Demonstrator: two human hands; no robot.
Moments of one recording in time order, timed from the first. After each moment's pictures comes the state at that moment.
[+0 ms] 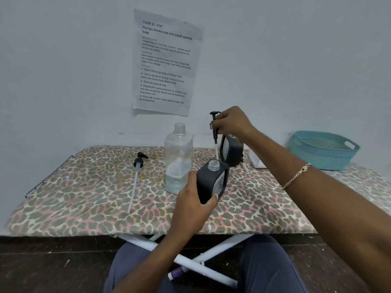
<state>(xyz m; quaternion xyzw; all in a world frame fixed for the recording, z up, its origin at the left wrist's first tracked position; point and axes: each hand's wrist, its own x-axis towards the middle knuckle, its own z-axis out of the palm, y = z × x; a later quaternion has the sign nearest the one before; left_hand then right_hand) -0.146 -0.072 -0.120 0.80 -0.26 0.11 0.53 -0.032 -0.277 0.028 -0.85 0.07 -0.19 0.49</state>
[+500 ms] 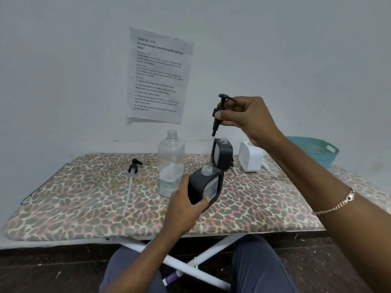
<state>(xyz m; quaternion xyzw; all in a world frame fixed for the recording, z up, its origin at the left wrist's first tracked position) -0.148 -0.068 -0.113 0.78 -0.26 0.07 0.56 -0.153 -0.272 0.083 -0.75 -0.11 -0.26 0.60</state>
